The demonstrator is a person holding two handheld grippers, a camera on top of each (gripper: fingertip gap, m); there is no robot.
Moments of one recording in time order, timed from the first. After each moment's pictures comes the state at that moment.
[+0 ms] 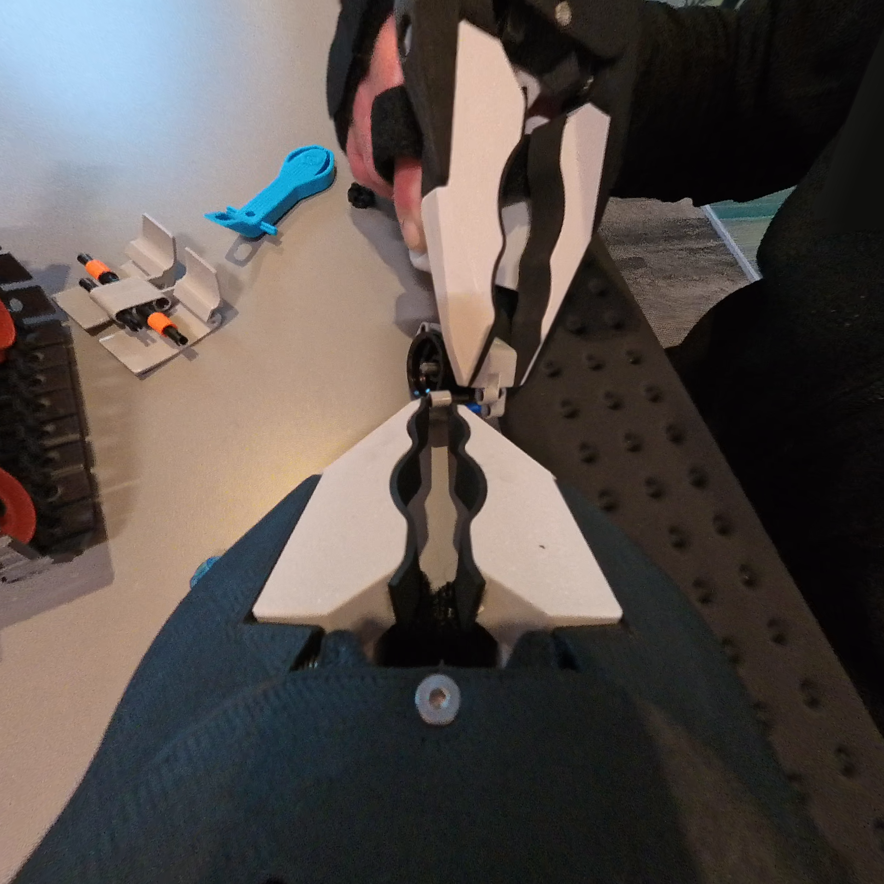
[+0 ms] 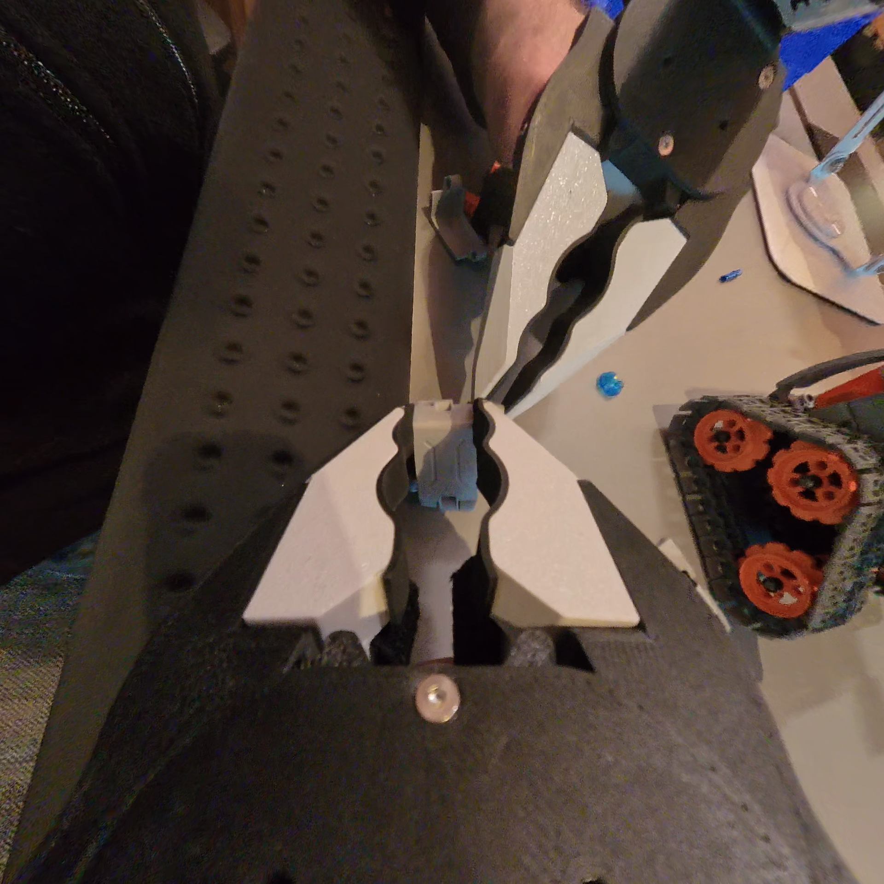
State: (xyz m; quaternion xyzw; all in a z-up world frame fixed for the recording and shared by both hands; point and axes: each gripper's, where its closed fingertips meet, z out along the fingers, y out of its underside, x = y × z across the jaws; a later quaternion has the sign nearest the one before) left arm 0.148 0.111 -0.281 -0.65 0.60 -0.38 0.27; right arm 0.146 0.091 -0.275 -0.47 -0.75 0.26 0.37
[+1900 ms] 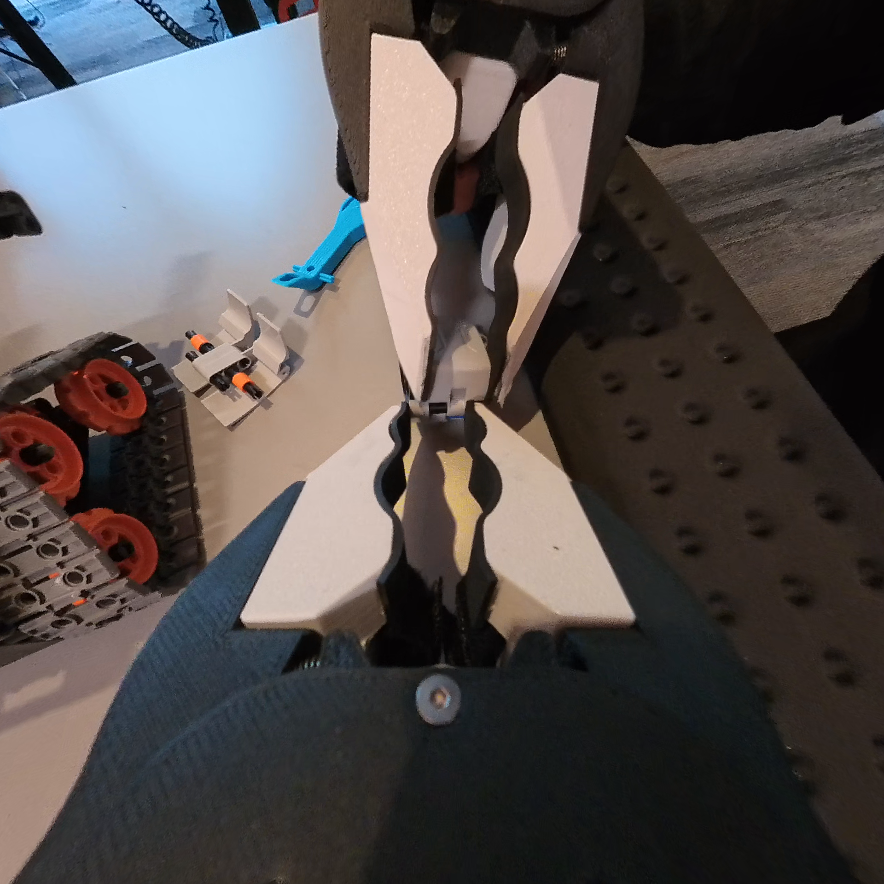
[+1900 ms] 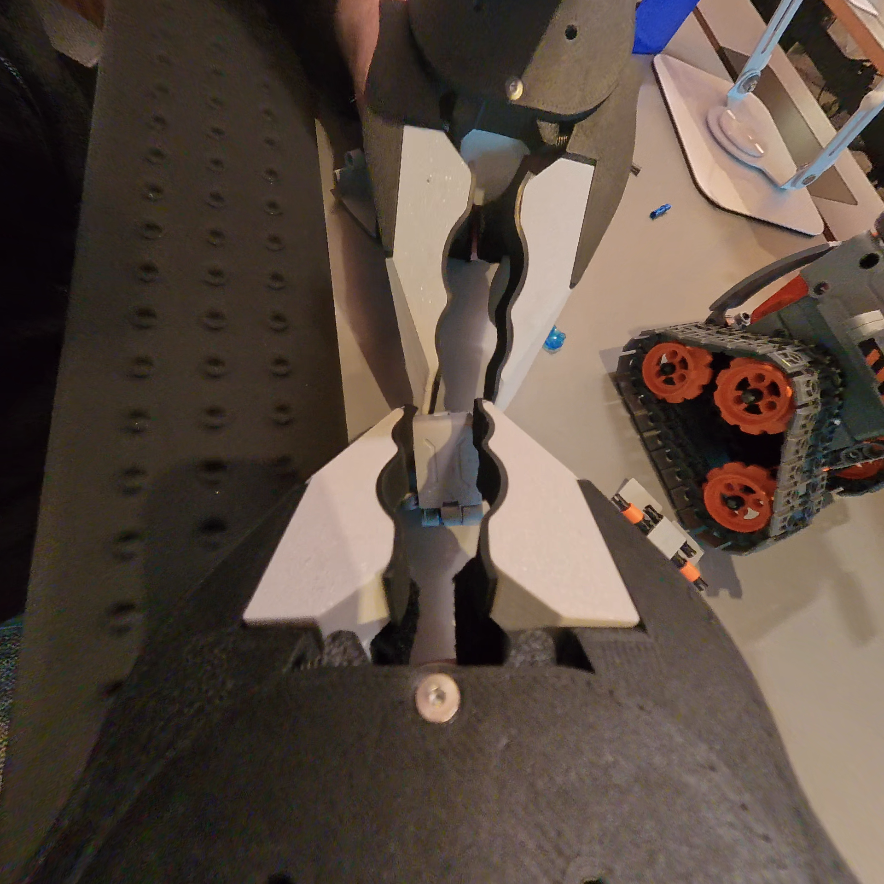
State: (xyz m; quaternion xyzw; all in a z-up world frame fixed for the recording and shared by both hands) left arm 0.162 0.128 -0.281 -0.62 0.63 -0.28 0.37; right arm 0.149 0.121 -0.272 -0.54 -0.70 0.25 0.39
